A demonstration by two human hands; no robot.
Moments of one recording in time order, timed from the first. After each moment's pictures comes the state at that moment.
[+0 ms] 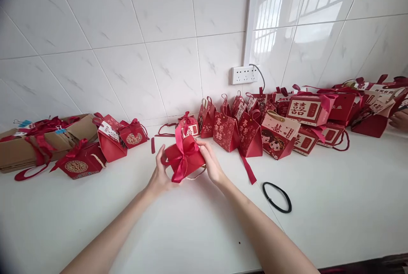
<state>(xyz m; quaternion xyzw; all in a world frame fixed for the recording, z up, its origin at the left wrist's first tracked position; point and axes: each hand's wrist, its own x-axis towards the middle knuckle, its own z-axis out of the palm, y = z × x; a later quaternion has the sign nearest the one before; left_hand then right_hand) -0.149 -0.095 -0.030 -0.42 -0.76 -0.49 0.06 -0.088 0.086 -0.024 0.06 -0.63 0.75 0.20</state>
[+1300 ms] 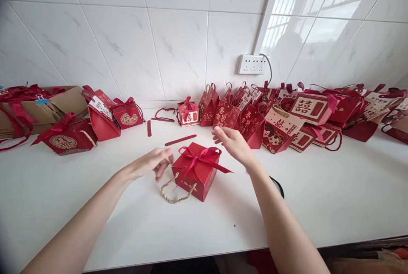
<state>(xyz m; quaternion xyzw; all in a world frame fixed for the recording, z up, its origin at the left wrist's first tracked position) -0.138 -0.113 0.032 -0.28 -0.77 -0.45 -0.36 -0.050 0.130 0.036 -0.10 -0.82 0.54 0.14</state>
